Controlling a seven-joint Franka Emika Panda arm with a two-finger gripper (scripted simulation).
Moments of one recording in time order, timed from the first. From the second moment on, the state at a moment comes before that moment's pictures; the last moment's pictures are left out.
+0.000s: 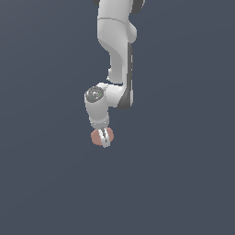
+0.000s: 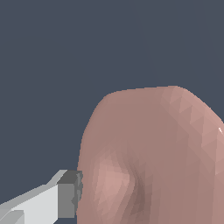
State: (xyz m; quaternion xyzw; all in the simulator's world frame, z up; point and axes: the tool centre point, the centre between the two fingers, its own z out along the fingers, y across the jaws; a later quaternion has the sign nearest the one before) arm -0.031 -0.083 0.038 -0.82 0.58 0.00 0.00
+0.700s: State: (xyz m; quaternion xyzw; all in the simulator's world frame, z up) arm -0.025 -0.083 0.040 -0.82 0.58 -0.01 0.01
